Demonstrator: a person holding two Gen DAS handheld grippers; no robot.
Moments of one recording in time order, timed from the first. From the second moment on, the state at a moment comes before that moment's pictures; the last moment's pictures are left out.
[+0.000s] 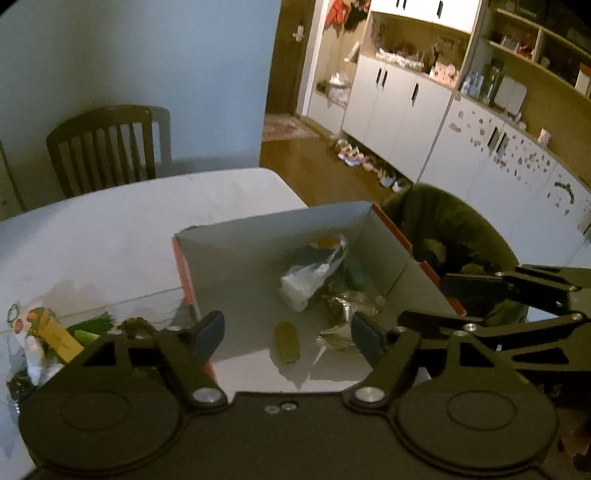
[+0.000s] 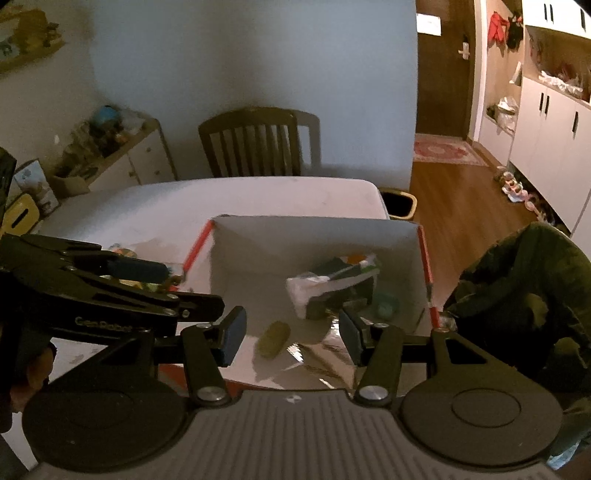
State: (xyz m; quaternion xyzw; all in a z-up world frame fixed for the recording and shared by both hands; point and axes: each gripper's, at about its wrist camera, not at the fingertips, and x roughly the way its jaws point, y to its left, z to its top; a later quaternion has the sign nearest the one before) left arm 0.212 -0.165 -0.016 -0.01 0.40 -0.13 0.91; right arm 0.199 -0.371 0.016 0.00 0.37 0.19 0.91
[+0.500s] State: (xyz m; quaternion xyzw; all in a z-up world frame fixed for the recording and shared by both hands) left arm 0.150 -0.088 0.011 -0.03 0.33 -0.12 0.94; right arm 0.140 -0.315 0.047 0.00 0.30 0.22 0.93
